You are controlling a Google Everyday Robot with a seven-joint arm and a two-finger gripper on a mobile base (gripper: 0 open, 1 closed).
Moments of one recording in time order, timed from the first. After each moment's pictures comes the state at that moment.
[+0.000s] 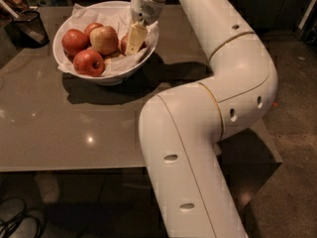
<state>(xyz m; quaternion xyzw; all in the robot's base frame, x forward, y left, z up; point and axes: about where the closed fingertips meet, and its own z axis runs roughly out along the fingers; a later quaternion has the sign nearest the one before) 0.722 0.059 0.908 -0.70 0.68 0.13 0.18</state>
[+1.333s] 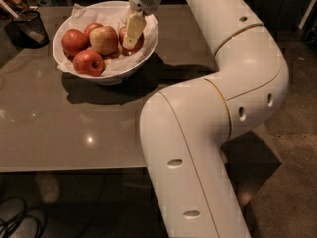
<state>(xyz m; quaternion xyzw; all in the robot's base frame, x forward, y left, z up) 0.729 0.063 0.938 -0.69 0.68 0.11 0.22</state>
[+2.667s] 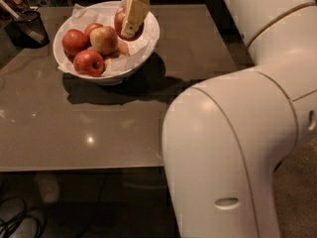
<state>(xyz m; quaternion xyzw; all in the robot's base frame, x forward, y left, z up) 0.674 0.060 1.003 -0.73 0.62 0.11 0.27</state>
